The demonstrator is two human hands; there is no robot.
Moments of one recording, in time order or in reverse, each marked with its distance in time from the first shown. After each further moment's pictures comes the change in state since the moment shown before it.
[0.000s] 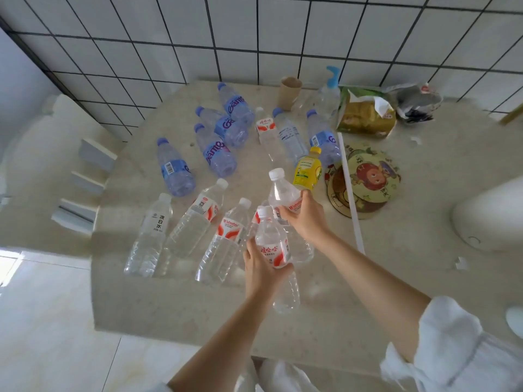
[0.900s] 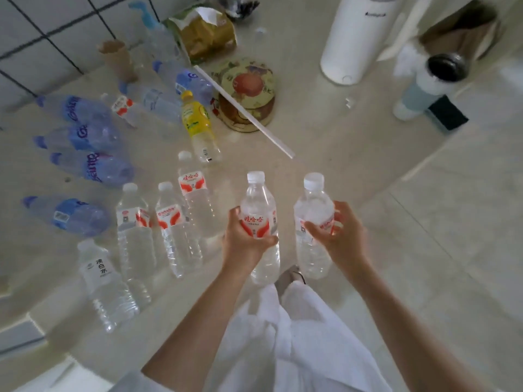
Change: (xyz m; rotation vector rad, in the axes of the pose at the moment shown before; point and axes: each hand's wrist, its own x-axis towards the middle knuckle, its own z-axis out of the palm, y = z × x) left_hand -0.036 -0.022 -0.037 0.315 -0.535 0.327; right_hand -0.264 0.055 0.024 0.485 0.694 0.544
